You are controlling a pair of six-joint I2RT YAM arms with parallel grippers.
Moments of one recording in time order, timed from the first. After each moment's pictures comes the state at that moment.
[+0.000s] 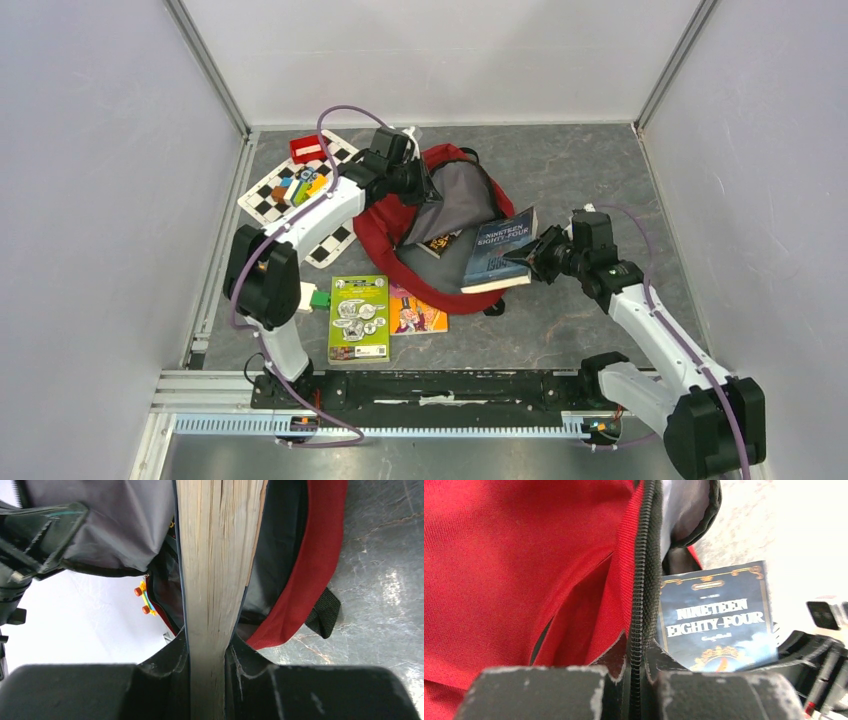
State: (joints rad) left arm -0.51 1.80 1.48 -0.43 0.29 -0.61; right arm 0.24 0.97 0.62 -0.34 -0.40 1.12
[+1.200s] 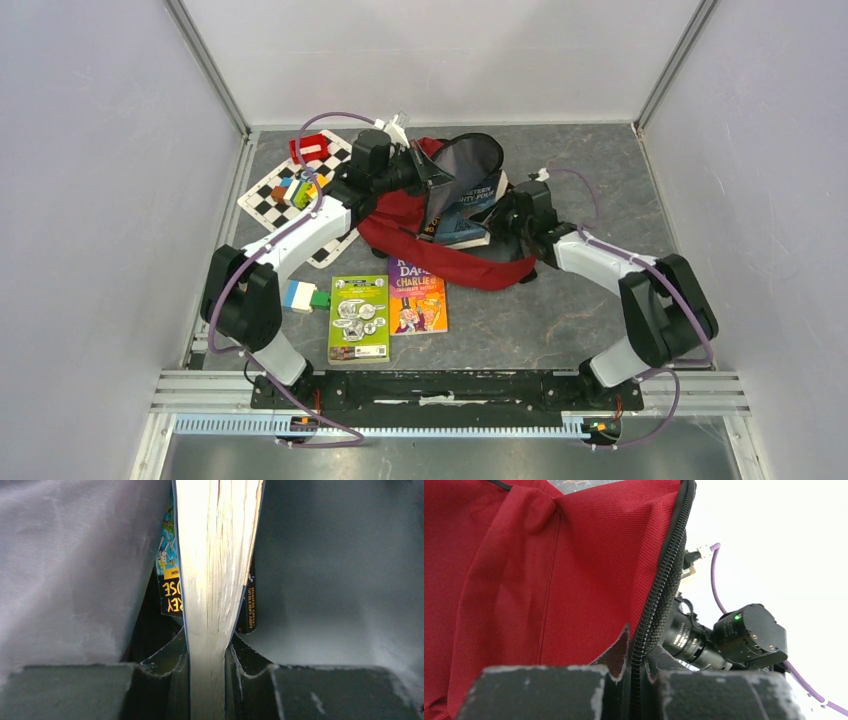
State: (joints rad) left arm -0.51 1.63 1.28 0.02 0.41 -0.86; right arm 0.42 1.51 0.81 0.11 -0.12 1.11
